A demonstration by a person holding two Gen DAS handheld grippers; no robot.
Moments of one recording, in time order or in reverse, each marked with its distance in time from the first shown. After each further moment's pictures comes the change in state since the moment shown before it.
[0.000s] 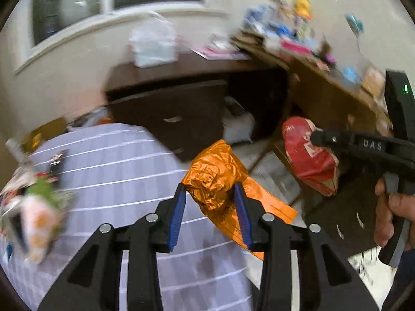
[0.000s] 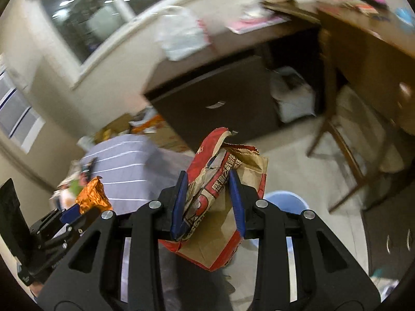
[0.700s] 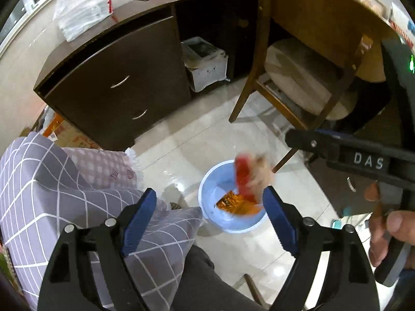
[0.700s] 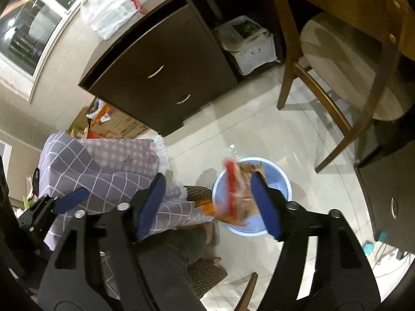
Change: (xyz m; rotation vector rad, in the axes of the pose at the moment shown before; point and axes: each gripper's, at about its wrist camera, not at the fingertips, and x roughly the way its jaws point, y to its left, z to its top) left arm 0.160 -0.085 0.015 0.177 0.307 -0.032; right arm 0.094 -0.123 -0.022 0.203 0.180 -0.103
